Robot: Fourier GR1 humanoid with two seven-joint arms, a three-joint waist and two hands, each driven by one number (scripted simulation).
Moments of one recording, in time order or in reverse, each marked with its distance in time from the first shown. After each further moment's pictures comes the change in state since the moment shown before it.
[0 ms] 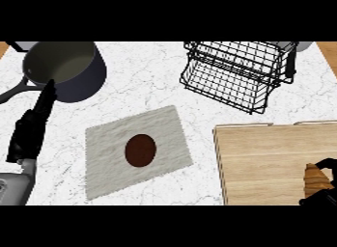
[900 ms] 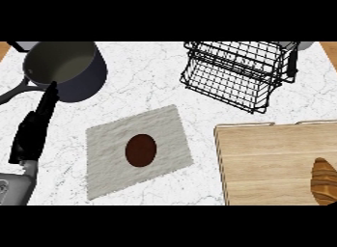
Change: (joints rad) left arm 0.004 0.020 -0.036 0.016 0.026 0.024 -0.023; right arm 0.078 -0.122 -0.007 -0.175 -0.022 -0.112 0.094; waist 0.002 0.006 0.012
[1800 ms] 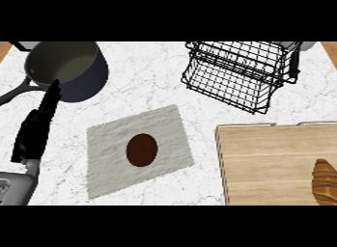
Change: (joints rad) left arm -0.011 0.015 -0.035 -0.020 0.016 0.028 0.024; right arm 0.023 -0.191 -0.012 -0.141 -0.117 -0.047 0.020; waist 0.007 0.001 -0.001
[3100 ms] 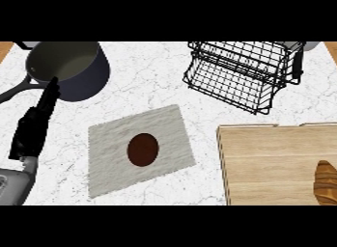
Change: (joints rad) left arm -0.023 0.038 -0.024 0.023 0.047 0.013 -0.019; right arm 0.158 -0.113 -0.302 -0.118 -0.264 -0.091 -0.056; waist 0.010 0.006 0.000
